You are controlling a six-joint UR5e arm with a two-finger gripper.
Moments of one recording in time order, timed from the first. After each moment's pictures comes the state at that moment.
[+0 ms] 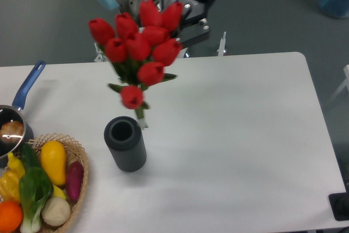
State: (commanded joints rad) arm 2.77 -1.56 -1.64 -0.92 0.47 0.94
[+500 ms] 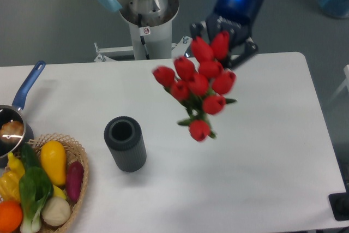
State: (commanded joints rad) arm 2.79 -1.67 -1.65 -0.93 0.82 1.16
